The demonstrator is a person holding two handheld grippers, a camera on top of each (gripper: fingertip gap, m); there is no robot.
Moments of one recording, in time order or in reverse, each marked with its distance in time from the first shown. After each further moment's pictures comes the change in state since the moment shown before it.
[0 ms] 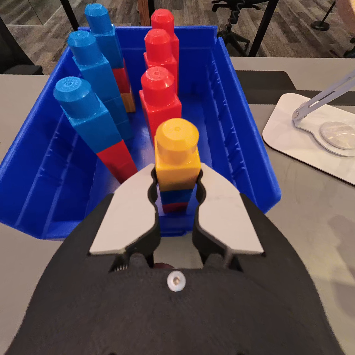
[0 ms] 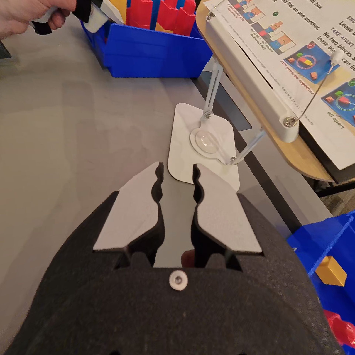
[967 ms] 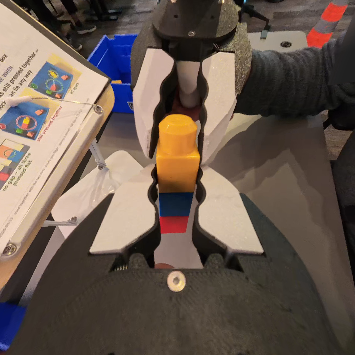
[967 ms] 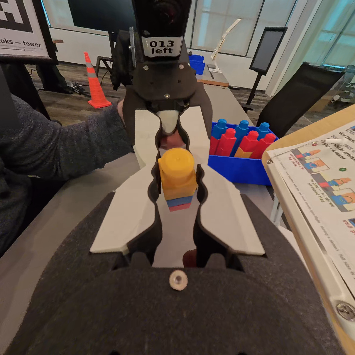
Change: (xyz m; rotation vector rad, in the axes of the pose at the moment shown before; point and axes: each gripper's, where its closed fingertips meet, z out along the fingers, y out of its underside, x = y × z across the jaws) left arm 0.295 -0.049 -0.135 0.024 1.105 0.807; right arm -0.026 -0.128 -0.005 0.459 -0.577 0.037
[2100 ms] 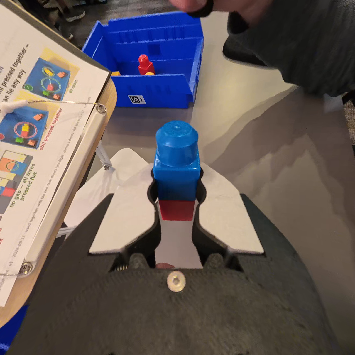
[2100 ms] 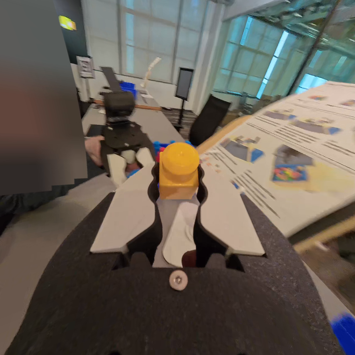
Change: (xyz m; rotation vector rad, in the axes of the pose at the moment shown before) left arm -0.017 0.004 0.016 -0.069 0.015 0.058; right arm 0.054 -0.058 -0.125 0.071 0.406 -0.012
